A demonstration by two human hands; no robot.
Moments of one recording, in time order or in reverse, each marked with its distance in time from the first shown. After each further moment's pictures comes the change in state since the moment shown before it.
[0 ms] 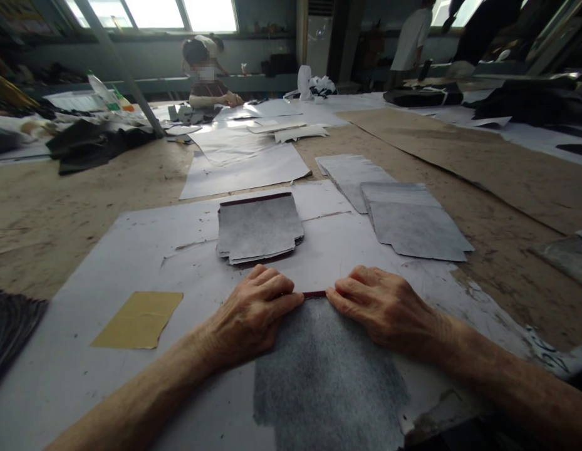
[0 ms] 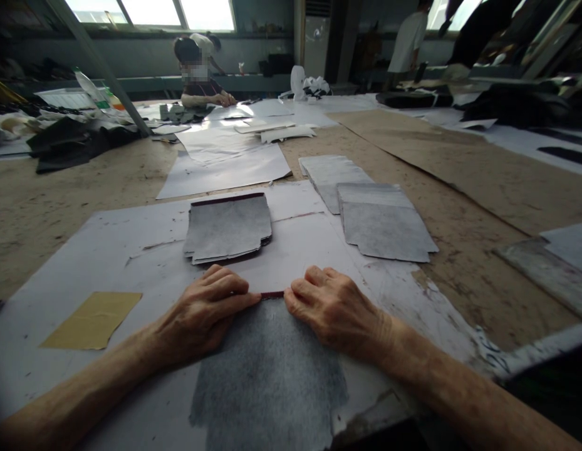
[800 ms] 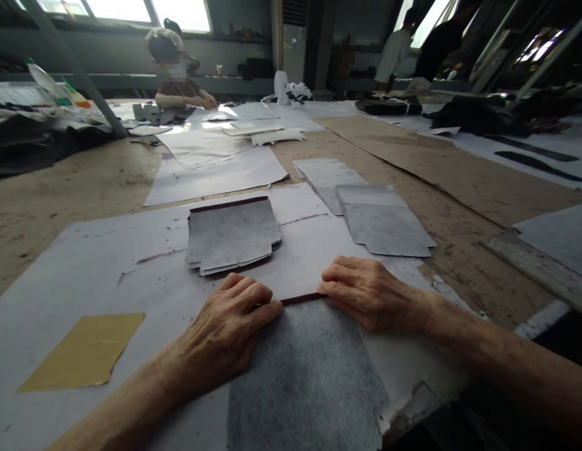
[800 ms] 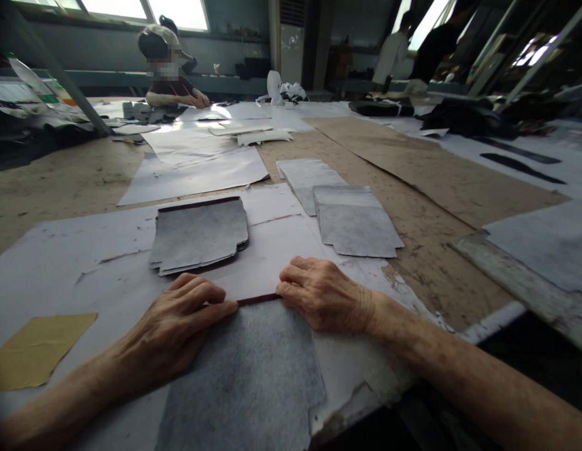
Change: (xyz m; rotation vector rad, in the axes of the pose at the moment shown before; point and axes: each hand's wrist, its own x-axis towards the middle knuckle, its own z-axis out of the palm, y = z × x) left_hand 0.004 0.001 -0.001 0.031 -0.040 0.008; right_hand 0.001 0.023 -0.012 0.147 -0.022 0.004
